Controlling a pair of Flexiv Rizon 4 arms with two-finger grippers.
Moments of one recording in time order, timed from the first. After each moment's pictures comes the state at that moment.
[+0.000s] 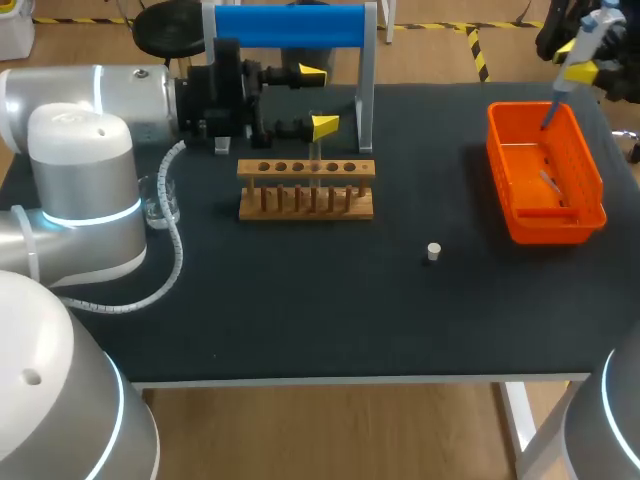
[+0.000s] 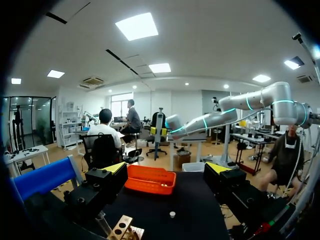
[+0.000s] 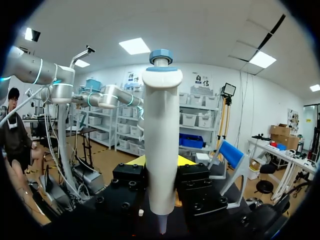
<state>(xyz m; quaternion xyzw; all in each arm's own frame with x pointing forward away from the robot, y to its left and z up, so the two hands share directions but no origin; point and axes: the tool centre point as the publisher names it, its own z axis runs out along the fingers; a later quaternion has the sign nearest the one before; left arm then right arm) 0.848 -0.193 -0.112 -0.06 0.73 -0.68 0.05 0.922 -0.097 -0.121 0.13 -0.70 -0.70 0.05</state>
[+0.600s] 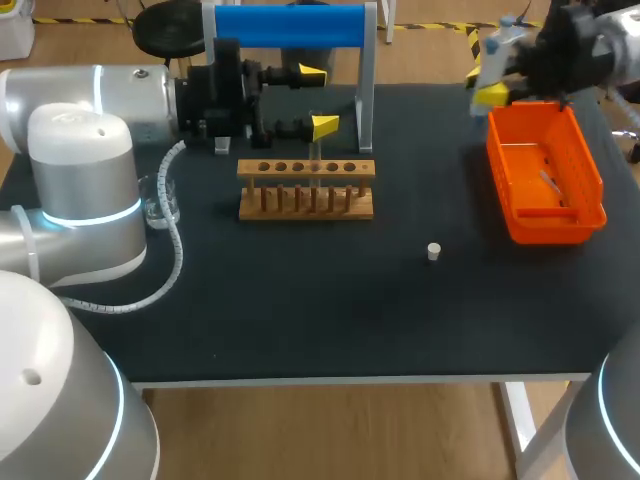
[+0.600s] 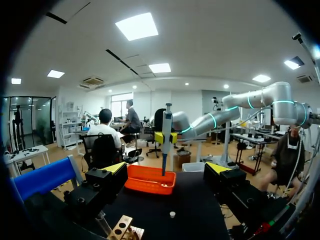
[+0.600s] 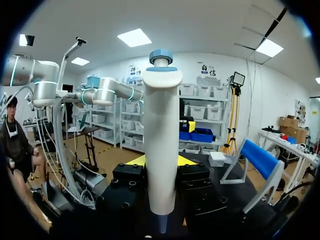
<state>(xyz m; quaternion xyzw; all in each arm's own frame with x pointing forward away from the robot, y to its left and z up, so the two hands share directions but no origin) 0.848 -0.193 -0.112 -0.06 0.73 -0.68 0.05 0.866 0.036 -0.124 0.13 -0.72 -0.67 0.08</state>
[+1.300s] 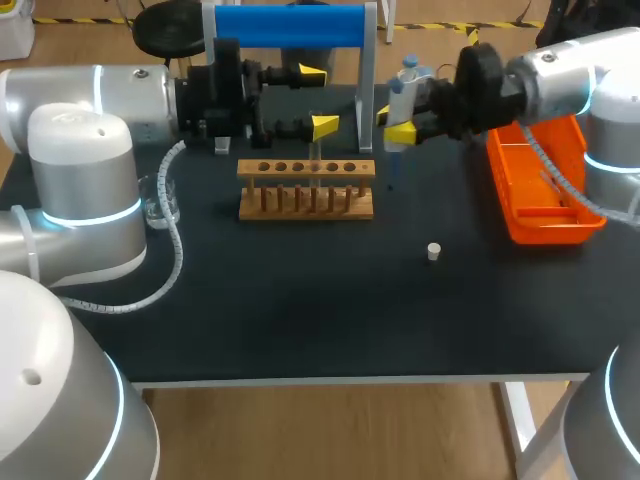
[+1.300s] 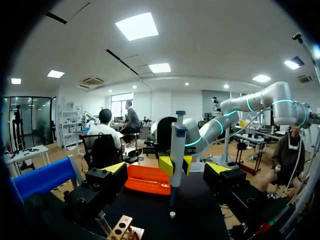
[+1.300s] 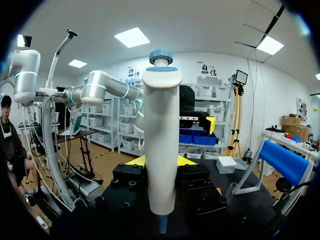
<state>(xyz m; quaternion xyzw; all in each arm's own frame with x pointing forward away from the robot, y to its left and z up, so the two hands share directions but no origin) 0.848 -0.193 -0.112 -0.06 0.73 -0.68 0.05 0.833 0.150 -0.150 0.12 -0.71 -0.68 0.09</state>
